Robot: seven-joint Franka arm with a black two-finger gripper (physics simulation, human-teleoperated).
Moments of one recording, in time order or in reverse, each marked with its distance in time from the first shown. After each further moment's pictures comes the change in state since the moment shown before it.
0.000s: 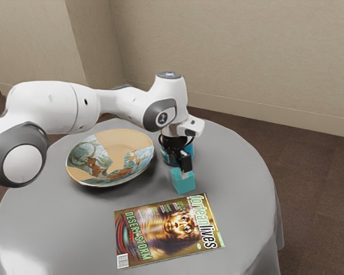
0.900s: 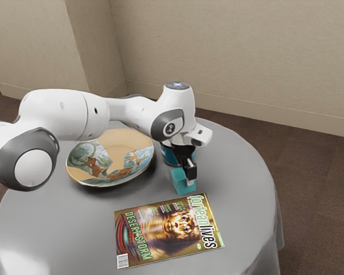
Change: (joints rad) arm -0.007 0.075 -0.022 0.041 0.027 0.052 0.076
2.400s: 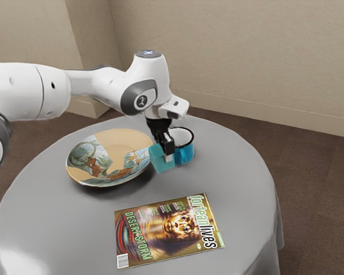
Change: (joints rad) arm 0.100 -0.298 -0.027 -0.216 0.011 -0.024 -0.041
